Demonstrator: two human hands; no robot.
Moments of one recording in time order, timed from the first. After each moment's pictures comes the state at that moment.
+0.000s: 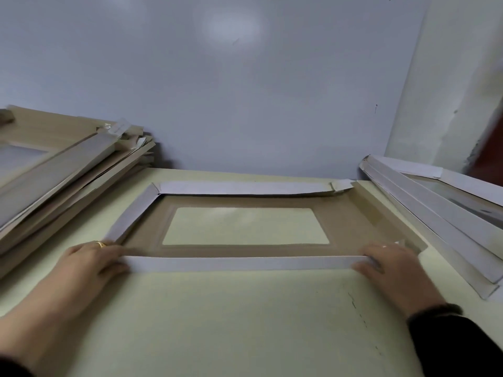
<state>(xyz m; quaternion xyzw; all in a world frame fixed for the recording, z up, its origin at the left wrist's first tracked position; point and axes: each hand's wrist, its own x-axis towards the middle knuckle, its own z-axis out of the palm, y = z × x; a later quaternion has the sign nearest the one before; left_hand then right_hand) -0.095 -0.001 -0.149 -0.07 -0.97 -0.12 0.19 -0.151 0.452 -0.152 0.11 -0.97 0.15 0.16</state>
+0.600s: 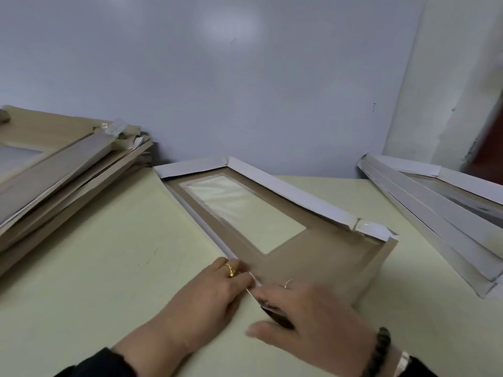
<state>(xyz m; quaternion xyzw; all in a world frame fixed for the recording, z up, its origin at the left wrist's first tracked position) -0.098 0.151 -0.169 -0.29 -0.93 -0.18 0.16 -0.088 0.344 -0.135 0.37 -0.91 0.18 0.08</state>
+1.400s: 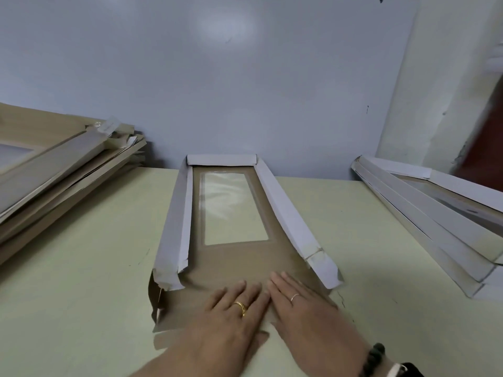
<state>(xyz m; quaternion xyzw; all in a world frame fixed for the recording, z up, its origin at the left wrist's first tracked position) -0.063 0.187 -0.156 -0.26 -0.96 -0.02 0.05 -0.084 0.350 -0.161 0.31 -0.94 0.03 0.12</state>
